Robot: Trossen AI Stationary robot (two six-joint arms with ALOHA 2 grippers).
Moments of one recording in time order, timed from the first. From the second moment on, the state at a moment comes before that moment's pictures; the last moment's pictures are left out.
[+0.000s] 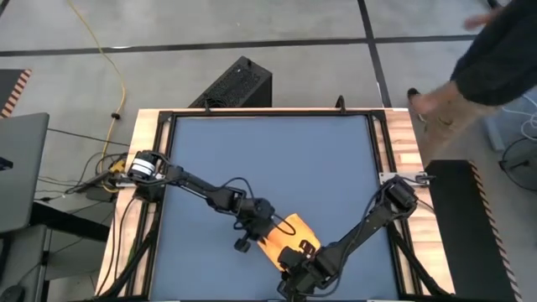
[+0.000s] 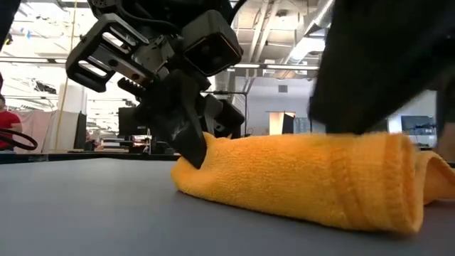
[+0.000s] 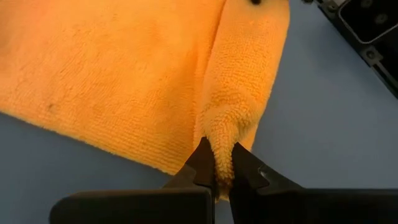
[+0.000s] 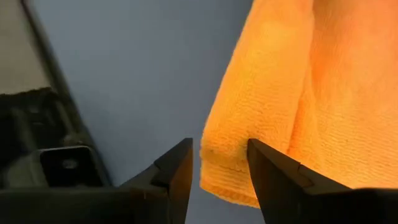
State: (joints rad) left arm -0.21 1.93 1.05 0.06 0.38 0.10; right arm 0.69 2.10 1.59 -0.59 0.36 1.21
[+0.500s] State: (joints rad) left arm -0.17 1.92 1.05 0.03 0.42 0.19; right arm 0.68 2.17 1.59 -0.63 0.30 1.31
